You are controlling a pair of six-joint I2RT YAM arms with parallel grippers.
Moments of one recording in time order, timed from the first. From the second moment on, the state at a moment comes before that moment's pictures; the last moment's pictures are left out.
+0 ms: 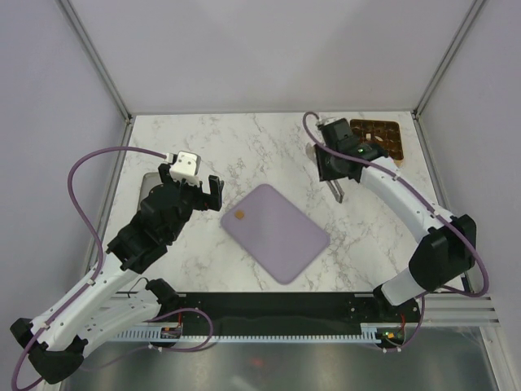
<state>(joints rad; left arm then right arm) -0.73 0.75 0.86 -0.31 -0.44 -0.08 0.51 1.54 1.36 -0.78 0.17 0.21</state>
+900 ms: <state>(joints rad) -0.73 0.75 0.86 -0.31 -0.44 -0.08 -0.06 1.83 1.64 -0.78 0.18 0.29</state>
